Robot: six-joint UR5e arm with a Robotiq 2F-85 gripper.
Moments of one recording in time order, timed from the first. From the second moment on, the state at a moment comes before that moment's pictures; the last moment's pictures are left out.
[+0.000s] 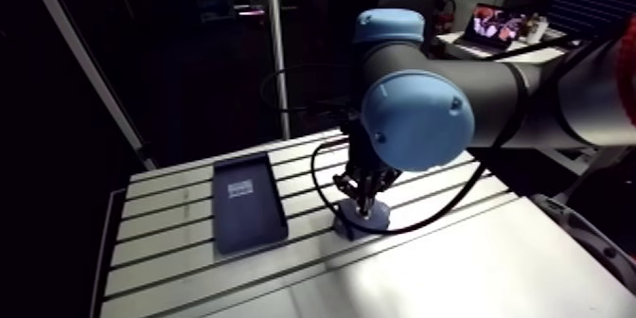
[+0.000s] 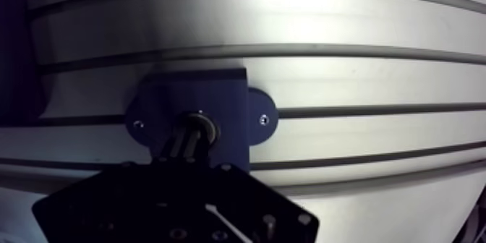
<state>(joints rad) -0.37 -1.33 2.10 -2.27 -1.61 -1.91</state>
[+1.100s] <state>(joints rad) -0.31 -1.54 1.81 -1.75 -1.60 -1.88</state>
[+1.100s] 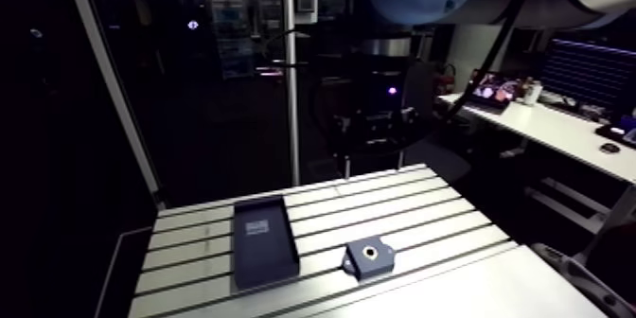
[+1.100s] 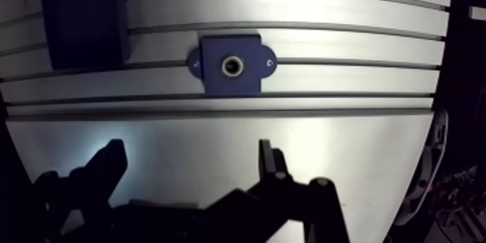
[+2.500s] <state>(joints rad) -0.05 -1.46 1.36 -1.48 -1.61 -1.68</state>
